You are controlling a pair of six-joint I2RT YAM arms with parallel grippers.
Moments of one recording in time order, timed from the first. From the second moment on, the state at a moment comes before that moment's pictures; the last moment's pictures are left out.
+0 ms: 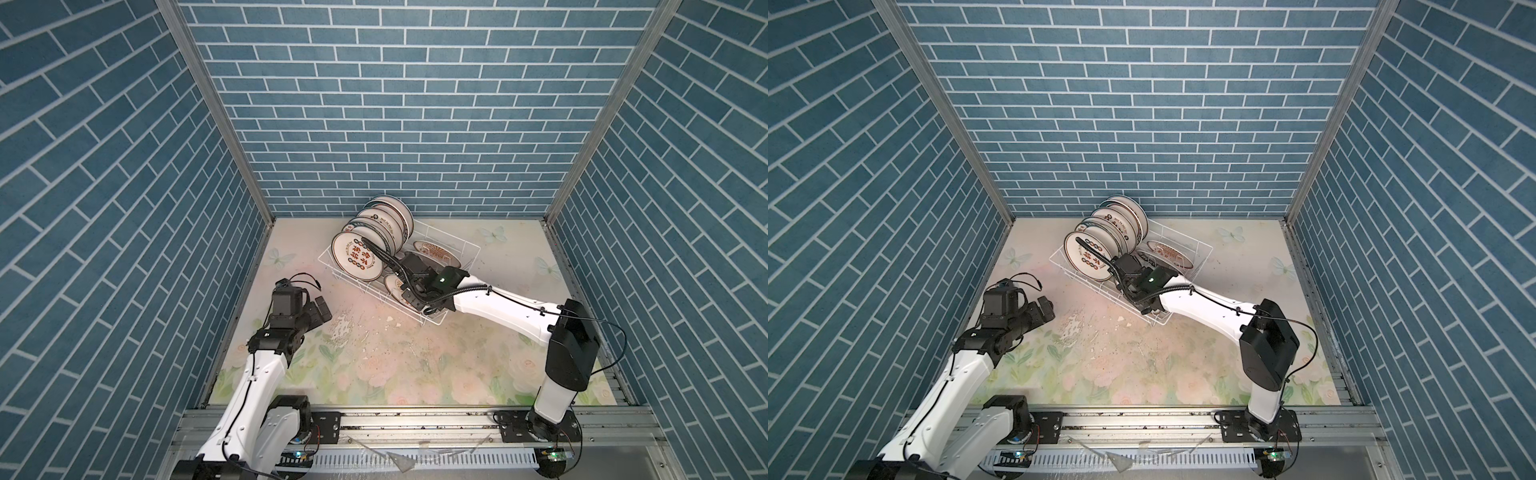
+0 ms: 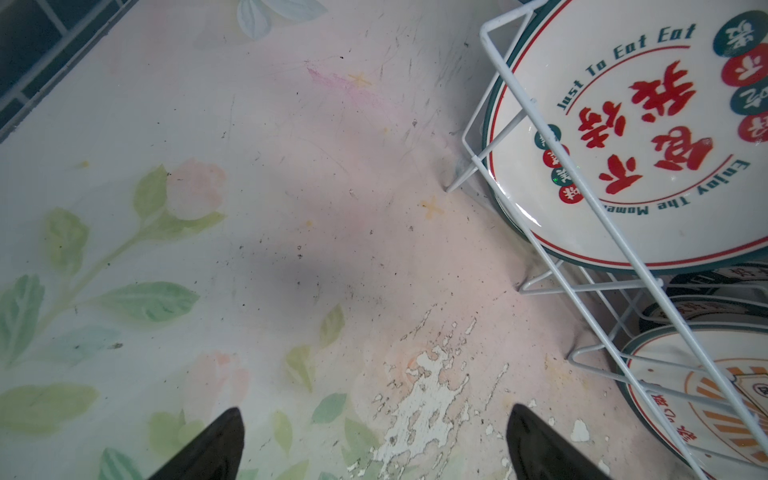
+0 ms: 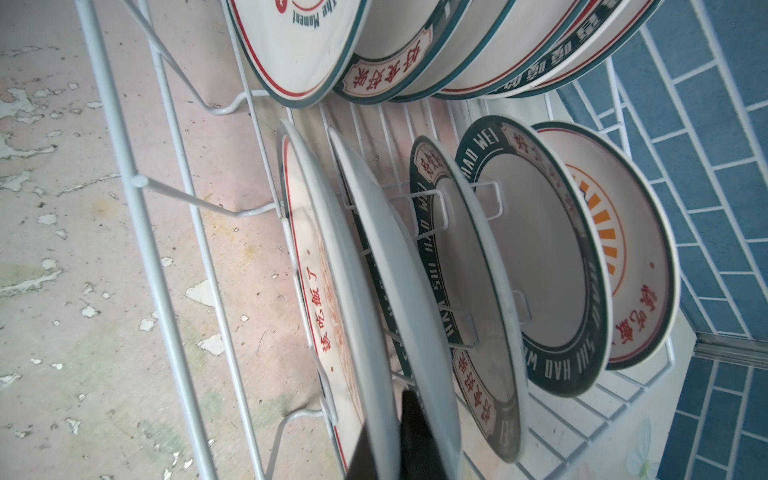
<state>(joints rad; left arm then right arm) -0.04 0.87 0.57 -0.51 -0.03 -0.49 0.99 1.78 1.49 -0.74 0.44 -0.07</state>
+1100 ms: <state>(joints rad) -0.04 0.88 0.56 -0.48 -0.02 -0.51 1.02 1.62 1.48 -0.78 0.49 0.00</state>
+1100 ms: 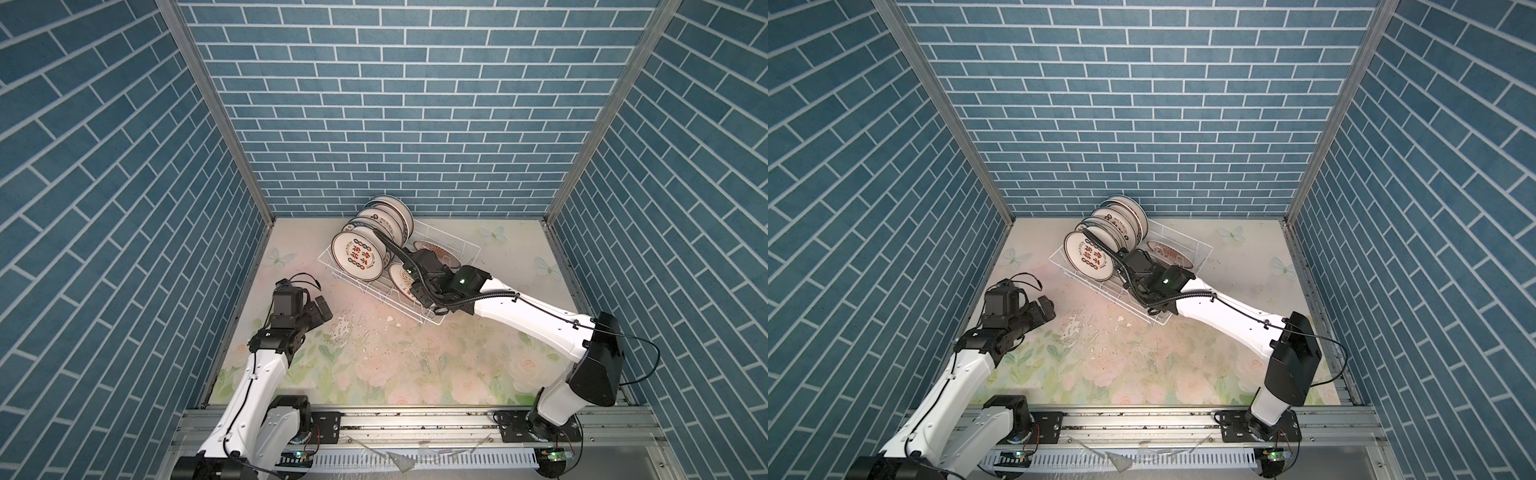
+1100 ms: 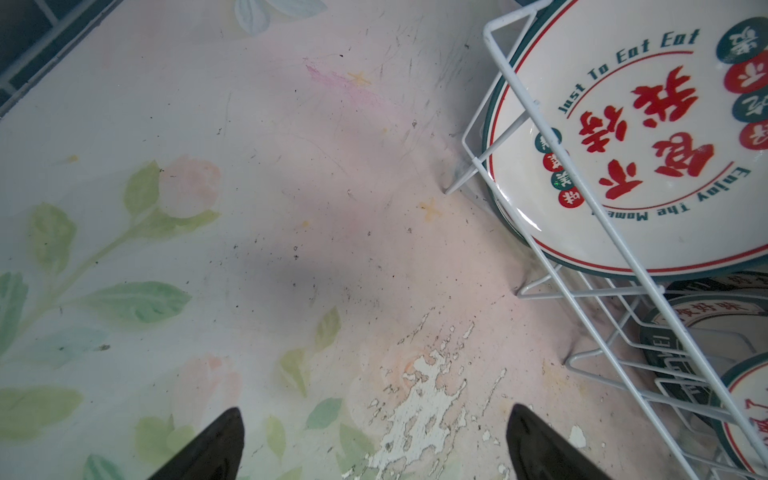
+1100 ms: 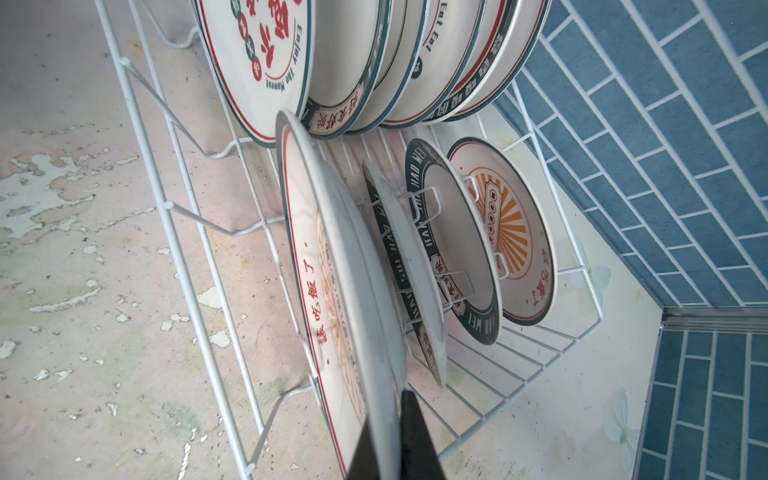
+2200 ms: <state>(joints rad) -0.04 0.86 0.56 -0.49 -0.03 -0.51 1.02 1.45 1.47 -0.78 0.42 0.05</state>
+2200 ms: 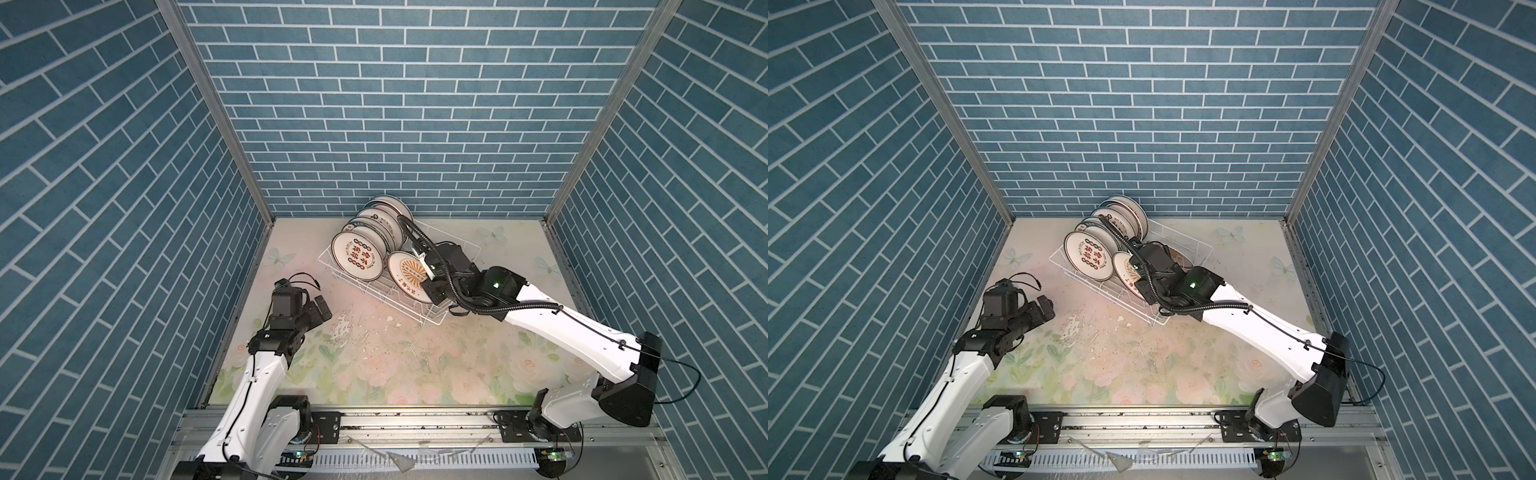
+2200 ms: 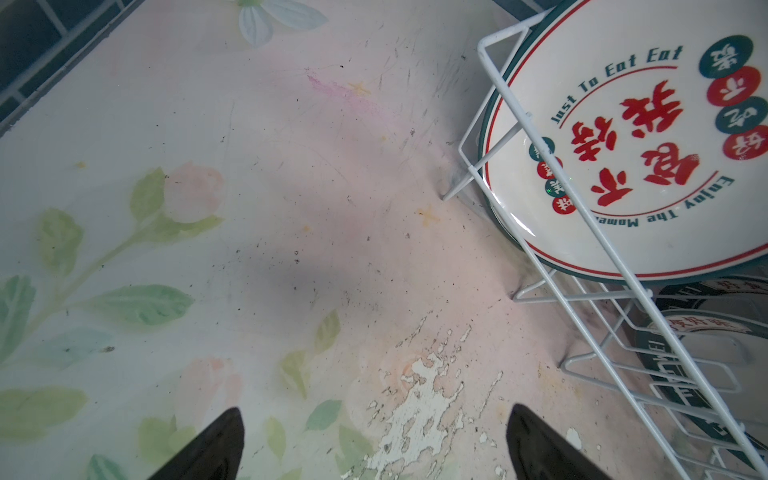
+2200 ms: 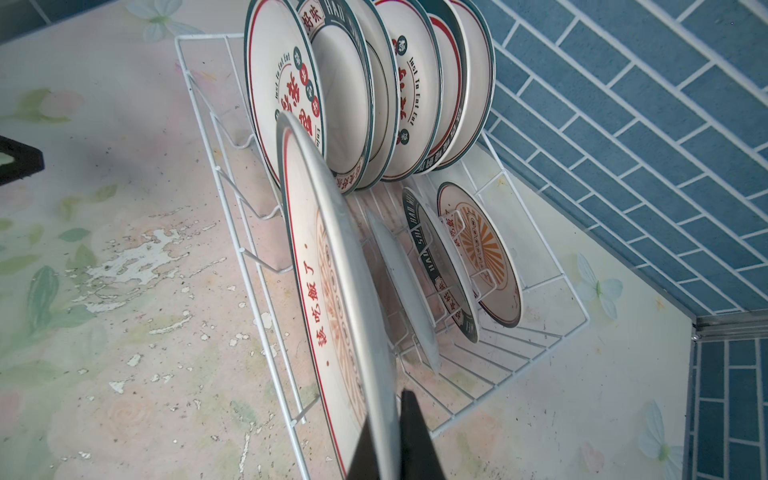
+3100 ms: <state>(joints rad) -0.04 0.67 0.52 -0.47 0.23 -0.52 0.98 1.04 1.16 -0.61 0.29 0.35</state>
